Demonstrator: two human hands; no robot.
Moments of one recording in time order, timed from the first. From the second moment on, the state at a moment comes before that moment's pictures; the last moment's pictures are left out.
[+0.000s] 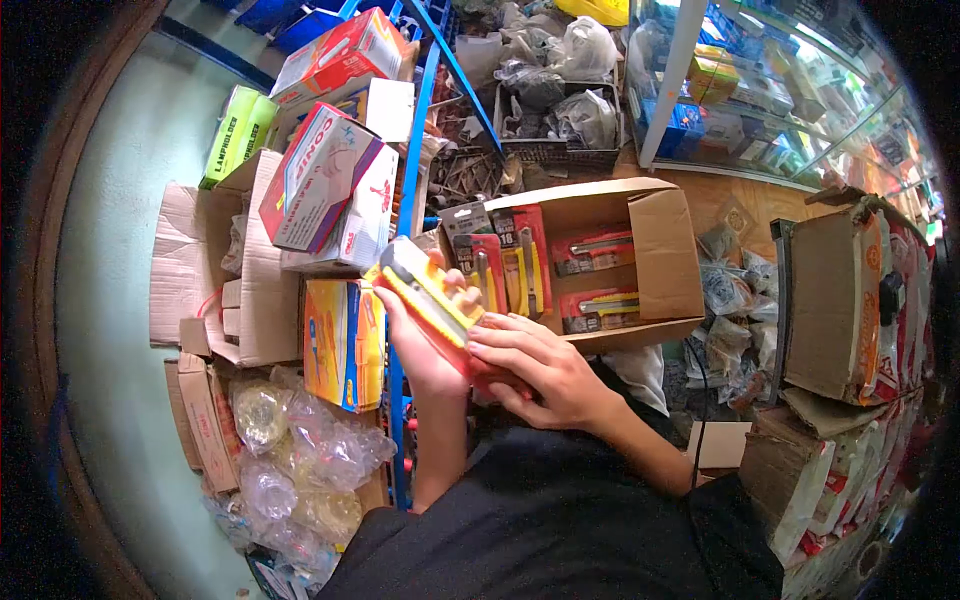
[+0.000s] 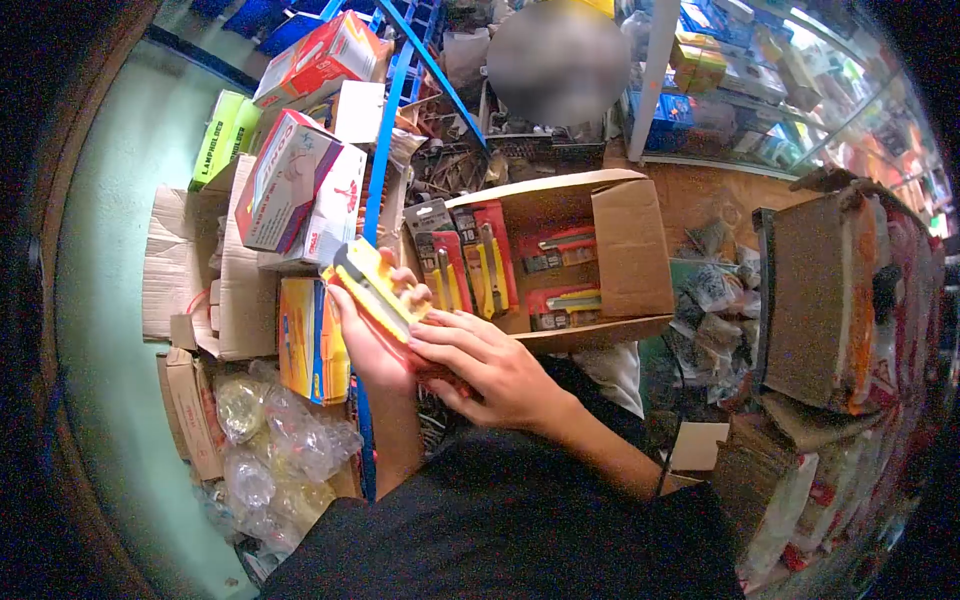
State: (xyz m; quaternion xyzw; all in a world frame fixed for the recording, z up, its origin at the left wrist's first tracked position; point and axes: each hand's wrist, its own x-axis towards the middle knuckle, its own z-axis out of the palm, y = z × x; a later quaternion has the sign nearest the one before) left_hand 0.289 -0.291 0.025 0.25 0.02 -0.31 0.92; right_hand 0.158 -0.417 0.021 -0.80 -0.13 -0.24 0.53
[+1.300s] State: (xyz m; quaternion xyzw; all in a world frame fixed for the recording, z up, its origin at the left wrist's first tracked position) left_hand 0.288 -0.279 0.072 0.68 -0.20 -0.10 0.70; right_hand 0.112 -0.451 0.005 -0.67 0.12 0.02 0.73
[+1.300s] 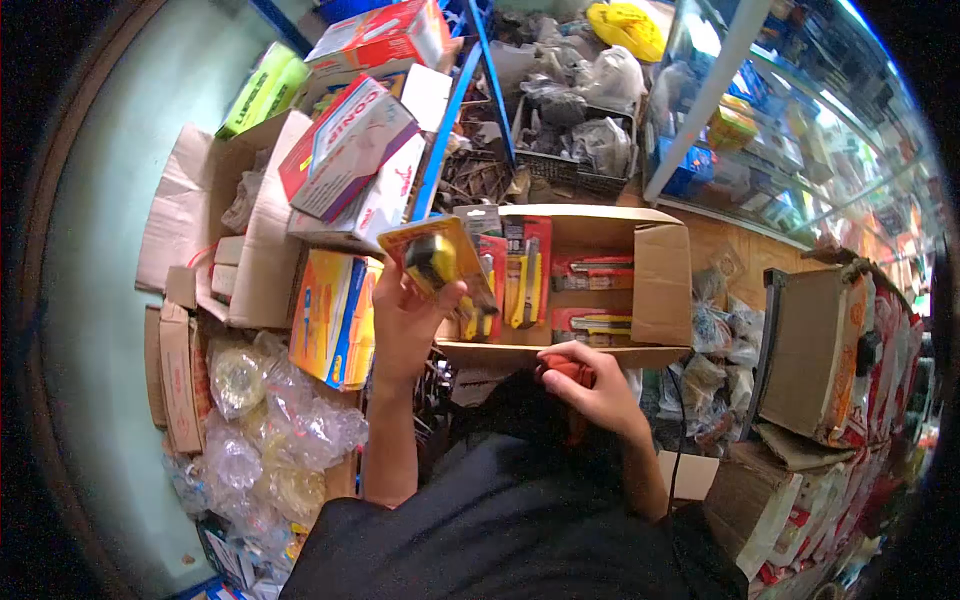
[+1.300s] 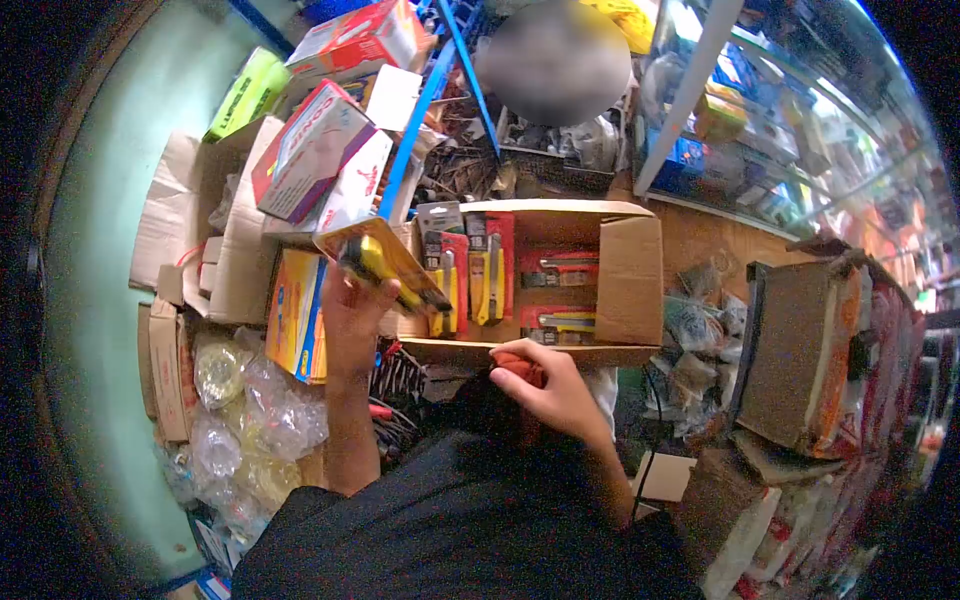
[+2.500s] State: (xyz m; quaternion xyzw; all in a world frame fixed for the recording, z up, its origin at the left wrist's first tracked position) left_hand 0.306 -0.469 -0.067 0.75 -0.64 -0.17 -0.09; right_hand 0.095 -0.518 -0.003 -0.55 0.32 -0.22 0.74
